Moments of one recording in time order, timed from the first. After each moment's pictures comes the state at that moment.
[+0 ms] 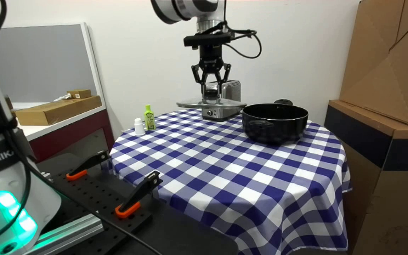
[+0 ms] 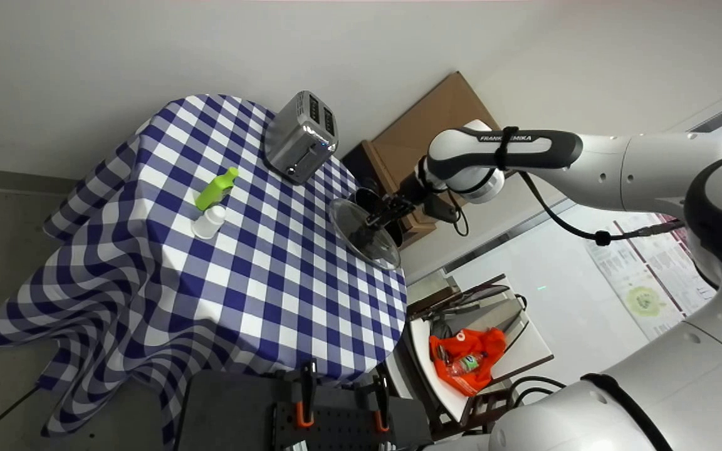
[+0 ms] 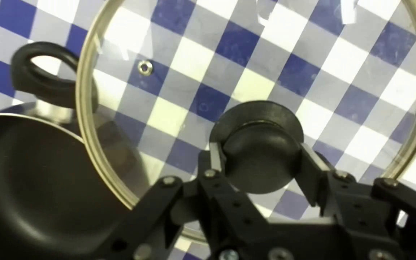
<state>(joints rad) -0.08 0.26 0.02 -2.15 -0.10 2.37 -0.35</state>
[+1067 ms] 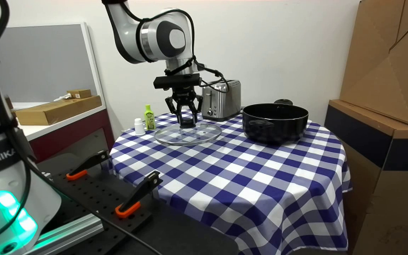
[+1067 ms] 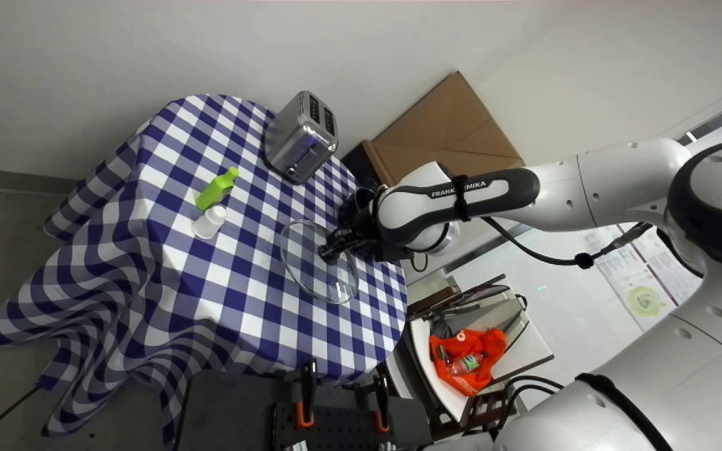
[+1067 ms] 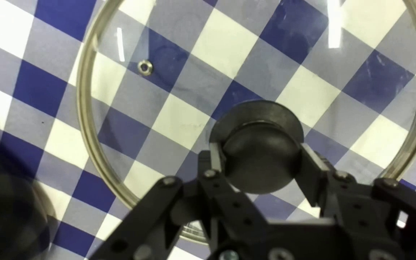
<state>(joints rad) 0.01 0.32 0.02 -2.46 -0.15 2.86 -0.27</state>
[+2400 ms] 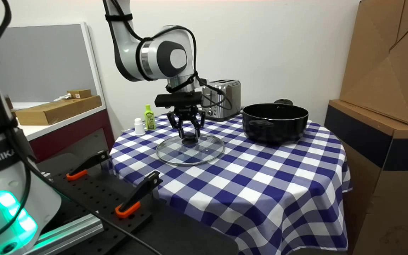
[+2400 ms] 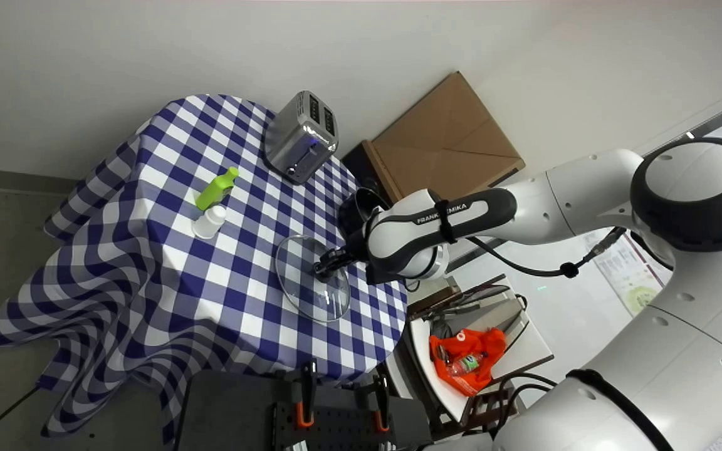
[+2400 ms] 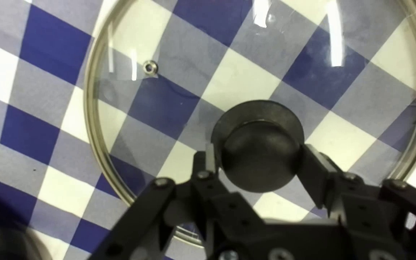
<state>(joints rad) 0.00 0.42 -0.02 -2.51 -0.19 3.04 -0.27</state>
